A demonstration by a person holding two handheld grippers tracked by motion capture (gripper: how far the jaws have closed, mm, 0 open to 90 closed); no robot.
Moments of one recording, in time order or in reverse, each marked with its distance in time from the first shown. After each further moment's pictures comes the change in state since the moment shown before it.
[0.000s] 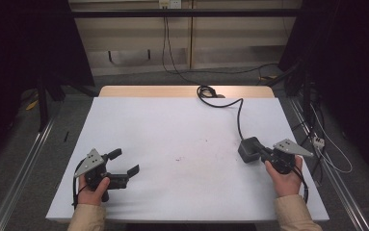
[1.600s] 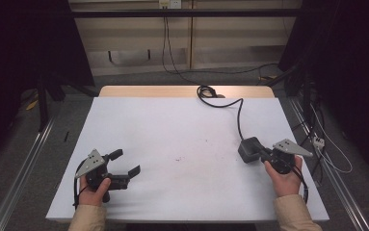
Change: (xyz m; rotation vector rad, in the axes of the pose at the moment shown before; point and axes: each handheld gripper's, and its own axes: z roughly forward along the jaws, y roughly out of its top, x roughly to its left) left arm -0.003 -0.001 0.001 -0.004 -0.007 -0.007; right arm 0.002 0.001 0.000 0.014 -0.005 0.006
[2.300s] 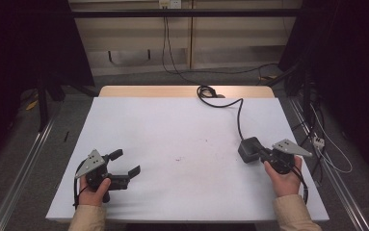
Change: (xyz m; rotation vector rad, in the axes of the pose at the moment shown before) left arm 0.000 0.000 0.000 0.001 0.001 0.002; right arm 0.001 0.000 0.000 0.004 -0.001 -0.001
